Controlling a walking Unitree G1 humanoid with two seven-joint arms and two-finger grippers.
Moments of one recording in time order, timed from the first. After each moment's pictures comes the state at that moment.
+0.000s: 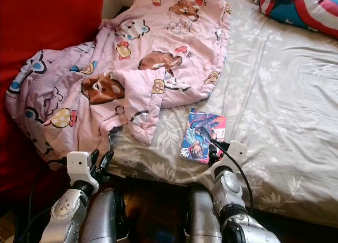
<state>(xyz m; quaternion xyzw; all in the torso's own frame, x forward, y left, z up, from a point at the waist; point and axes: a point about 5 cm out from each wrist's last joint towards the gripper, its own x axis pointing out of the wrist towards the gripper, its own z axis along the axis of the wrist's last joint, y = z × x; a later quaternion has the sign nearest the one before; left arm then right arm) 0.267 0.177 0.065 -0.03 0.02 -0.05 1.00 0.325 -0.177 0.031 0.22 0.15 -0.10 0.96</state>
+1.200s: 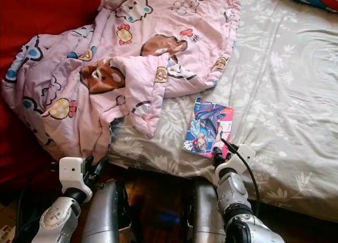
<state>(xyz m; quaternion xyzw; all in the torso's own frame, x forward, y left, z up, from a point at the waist) 0.247 0.185 0.069 -0.02 0.05 -0.05 1.00 0.314 -0.179 0.016 0.31 0.19 -0.09 0.93</state>
